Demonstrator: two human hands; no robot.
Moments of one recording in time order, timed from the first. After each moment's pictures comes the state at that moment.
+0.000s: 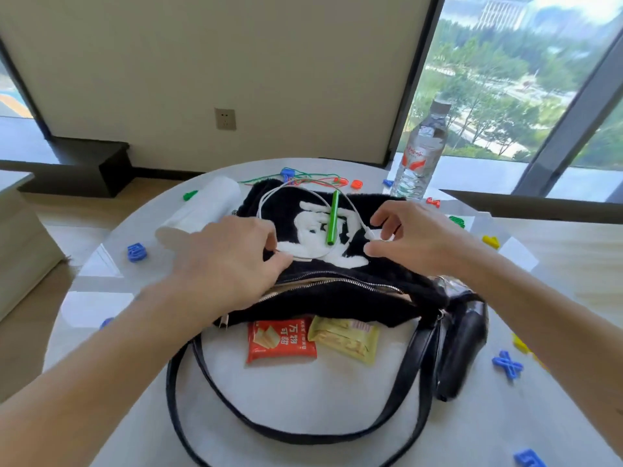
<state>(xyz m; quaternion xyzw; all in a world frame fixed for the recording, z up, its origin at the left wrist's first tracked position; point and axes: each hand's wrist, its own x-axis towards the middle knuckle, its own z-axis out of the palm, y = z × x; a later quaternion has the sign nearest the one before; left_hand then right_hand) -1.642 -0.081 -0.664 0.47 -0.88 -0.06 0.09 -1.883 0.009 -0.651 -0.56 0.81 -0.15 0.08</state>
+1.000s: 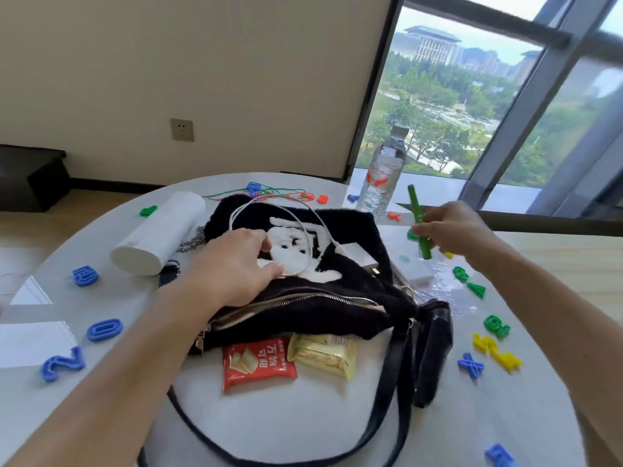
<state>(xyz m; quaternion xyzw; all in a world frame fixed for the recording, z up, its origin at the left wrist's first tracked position) -1.674 -0.112 -0.683 0.39 -0.89 -0.19 0.10 -1.980 0.020 -0.648 -0.32 0.89 -0.31 0.08</state>
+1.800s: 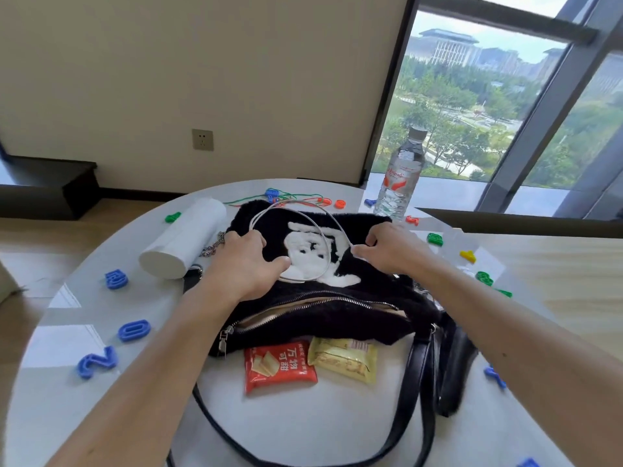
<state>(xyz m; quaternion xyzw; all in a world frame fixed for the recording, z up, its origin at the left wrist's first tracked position) -1.676 -0.131 -0.700 0.49 -0.83 -0.24 0.12 -1.904 -0.042 -0.686 -0.44 0.89 -0.09 0.04</state>
